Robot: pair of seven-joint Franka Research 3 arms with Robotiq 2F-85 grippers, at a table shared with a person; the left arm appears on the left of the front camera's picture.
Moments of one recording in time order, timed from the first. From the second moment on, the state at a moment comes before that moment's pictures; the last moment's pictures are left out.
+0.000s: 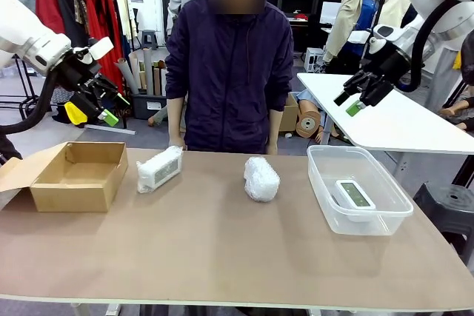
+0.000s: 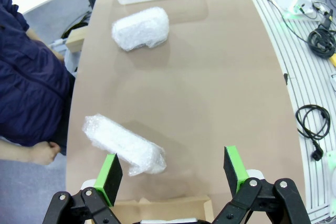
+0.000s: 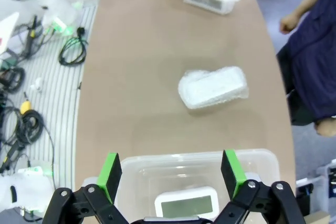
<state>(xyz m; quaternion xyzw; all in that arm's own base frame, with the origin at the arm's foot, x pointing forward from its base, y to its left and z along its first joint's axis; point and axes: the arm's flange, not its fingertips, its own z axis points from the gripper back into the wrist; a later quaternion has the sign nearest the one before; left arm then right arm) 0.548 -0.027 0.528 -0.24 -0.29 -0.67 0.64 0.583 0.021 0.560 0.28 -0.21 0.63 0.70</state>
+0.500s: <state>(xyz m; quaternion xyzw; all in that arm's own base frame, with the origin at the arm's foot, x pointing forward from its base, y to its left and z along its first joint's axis) 0.548 -0.027 0.528 -0.24 -0.29 -0.67 0.64 0.582 0.028 0.560 0.28 -0.21 0.63 0.69</state>
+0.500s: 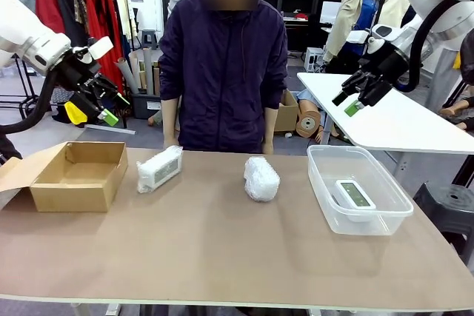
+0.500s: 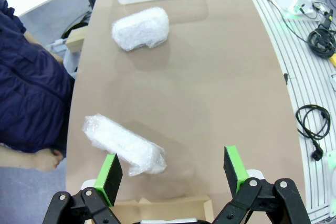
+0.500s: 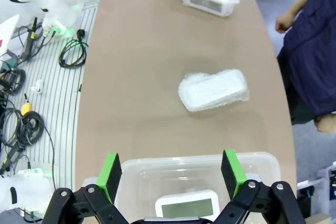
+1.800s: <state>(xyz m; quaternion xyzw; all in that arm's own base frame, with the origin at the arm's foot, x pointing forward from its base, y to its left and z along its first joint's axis) 0.548 -0.027 0.528 -0.24 -0.29 -0.67 0.64 0.582 0.028 0.561 0.28 -0.21 0.63 0.69</state>
